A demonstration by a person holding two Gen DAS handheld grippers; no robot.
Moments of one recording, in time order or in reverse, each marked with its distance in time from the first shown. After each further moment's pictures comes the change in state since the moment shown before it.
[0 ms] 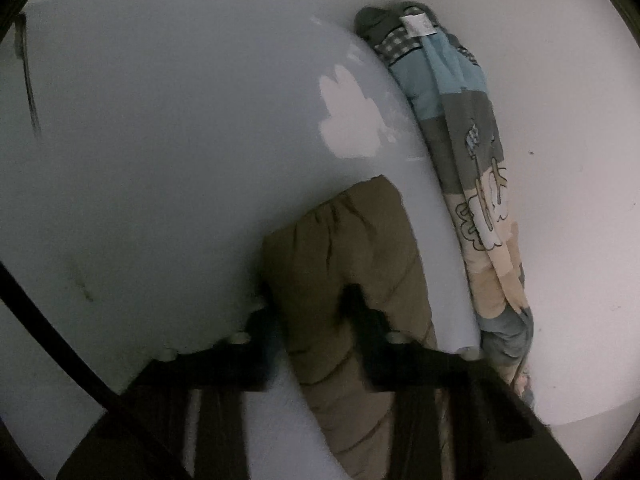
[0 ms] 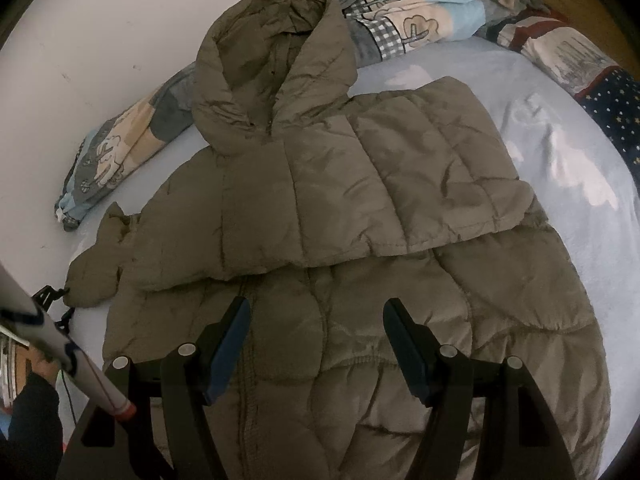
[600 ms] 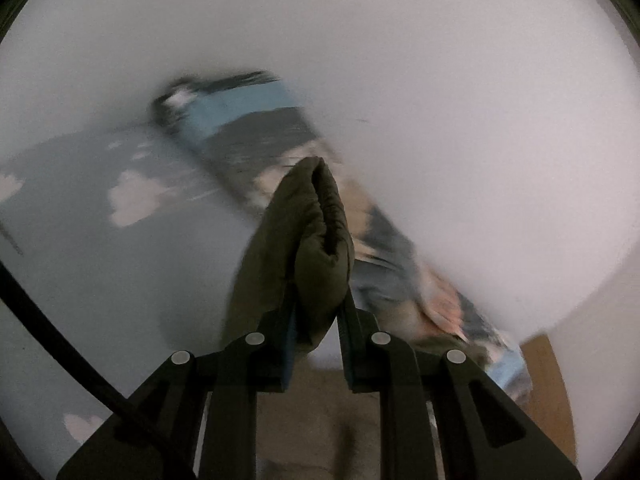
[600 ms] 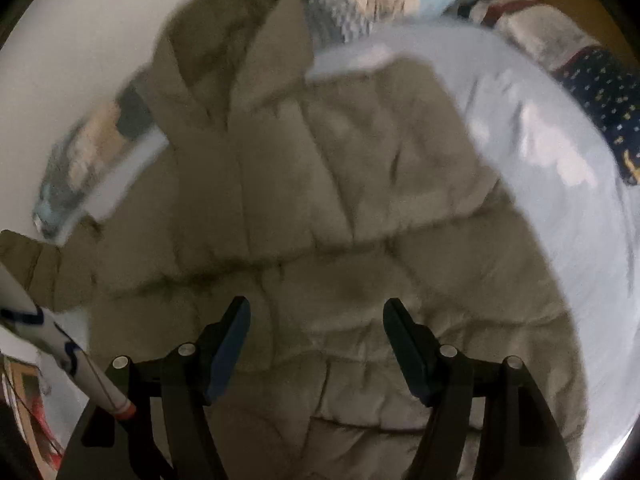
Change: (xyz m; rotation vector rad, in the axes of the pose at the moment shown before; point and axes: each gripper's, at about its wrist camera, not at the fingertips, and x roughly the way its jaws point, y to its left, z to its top) left arm -0.174 -0.227 -0.099 0.454 -0.097 -0.251; right arm -0.011 -0.026 0.015 0.071 0.043 -0.071
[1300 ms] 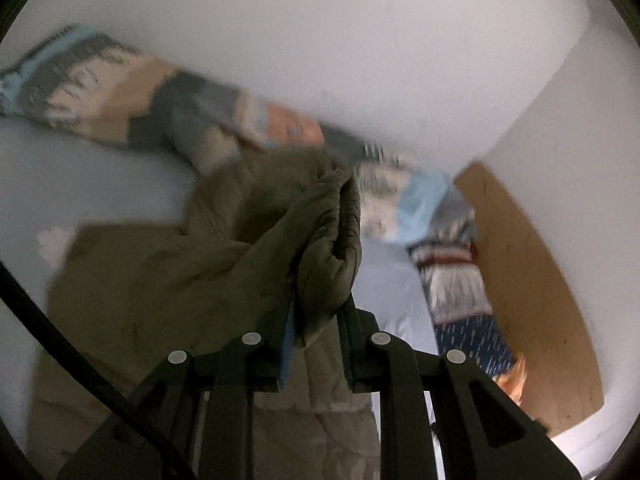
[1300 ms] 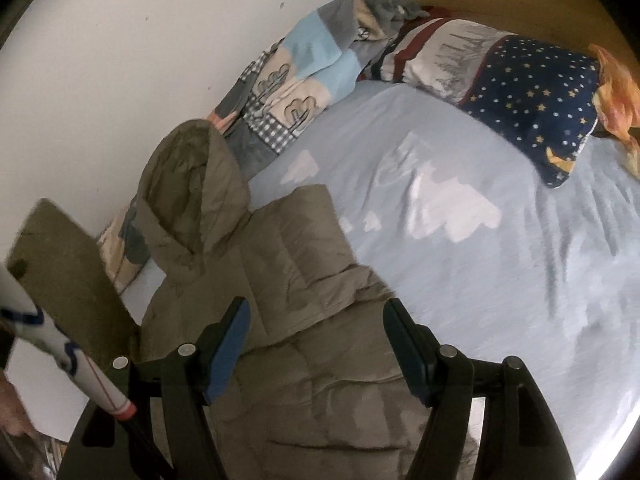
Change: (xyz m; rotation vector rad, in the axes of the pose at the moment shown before) left arm 0.062 -0.276 -0.271 0.353 0.389 -0.202; right arm -0.112 -0.113 0.030 0.247 -0.232 0.053
